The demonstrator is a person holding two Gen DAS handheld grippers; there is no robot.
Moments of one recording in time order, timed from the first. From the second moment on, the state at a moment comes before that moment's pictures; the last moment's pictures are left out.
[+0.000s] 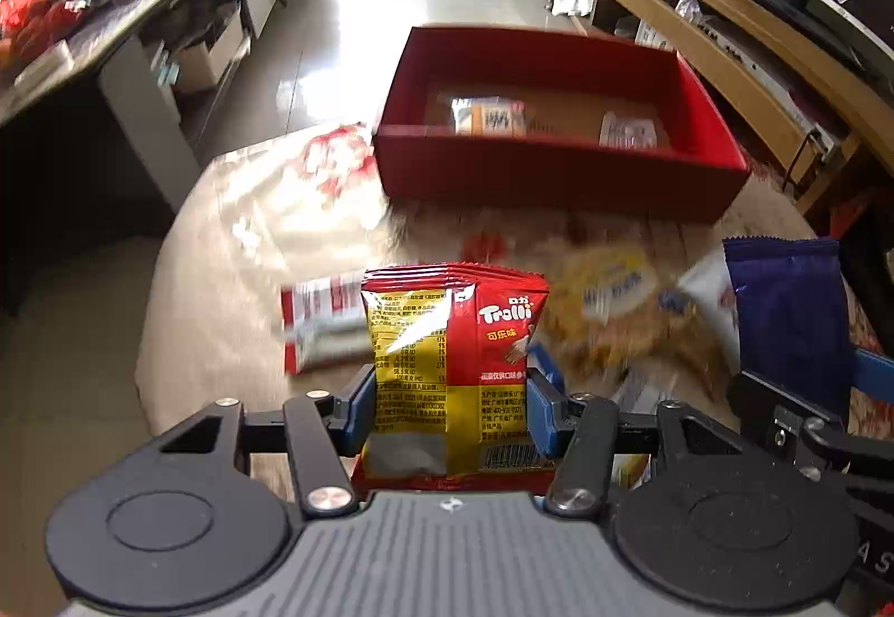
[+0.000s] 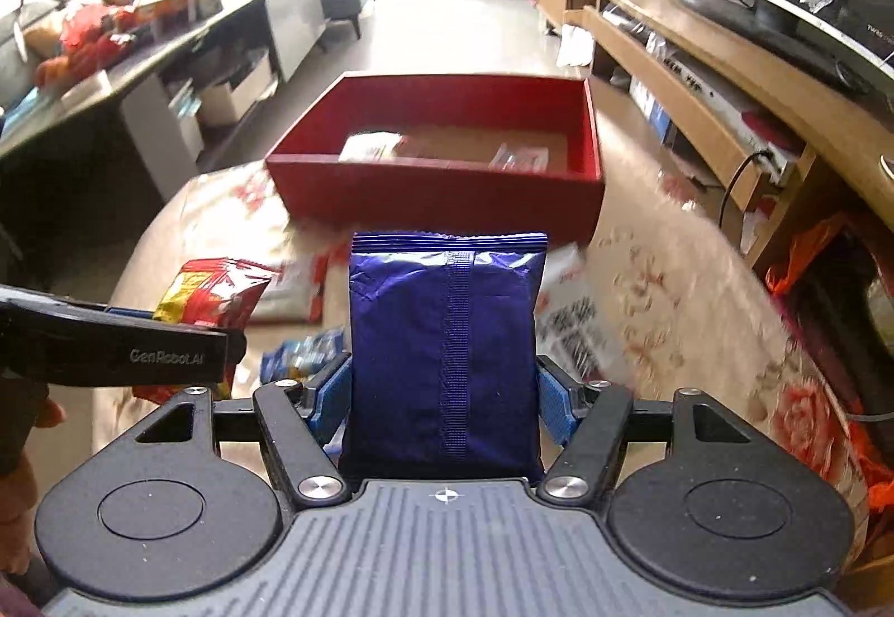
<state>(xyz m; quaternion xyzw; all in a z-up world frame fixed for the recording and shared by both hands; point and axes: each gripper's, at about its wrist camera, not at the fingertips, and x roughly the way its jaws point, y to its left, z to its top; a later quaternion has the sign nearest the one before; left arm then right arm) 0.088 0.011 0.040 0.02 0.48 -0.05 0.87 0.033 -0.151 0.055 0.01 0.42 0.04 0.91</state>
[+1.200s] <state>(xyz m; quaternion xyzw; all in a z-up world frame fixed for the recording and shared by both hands) 0.174 -0.015 0.052 0.03 0.45 -0.04 0.89 0.123 -0.174 0.066 0.02 0.40 0.01 0.92</state>
